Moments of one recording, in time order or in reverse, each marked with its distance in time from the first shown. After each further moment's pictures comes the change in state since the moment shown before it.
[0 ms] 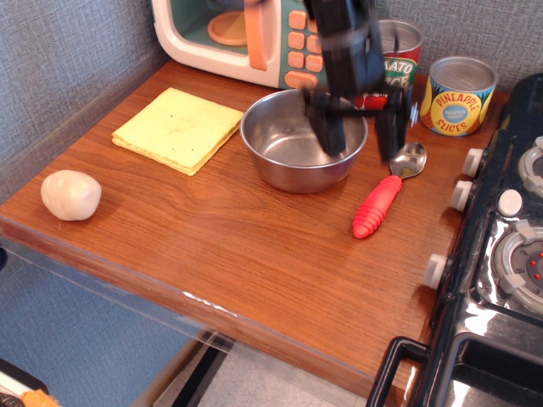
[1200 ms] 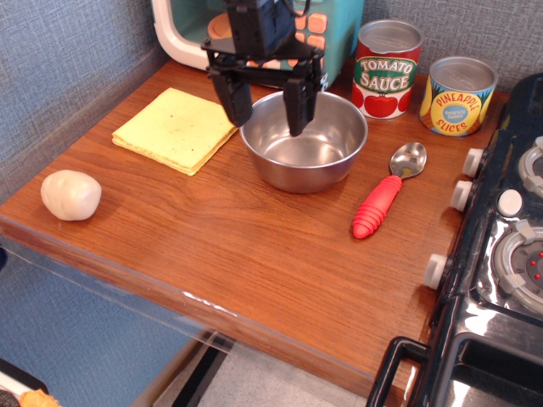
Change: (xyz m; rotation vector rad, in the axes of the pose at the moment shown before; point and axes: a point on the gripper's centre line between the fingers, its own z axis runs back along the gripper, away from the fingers) arm -0.044 0.053 0.036 0.178 -0.032 0.092
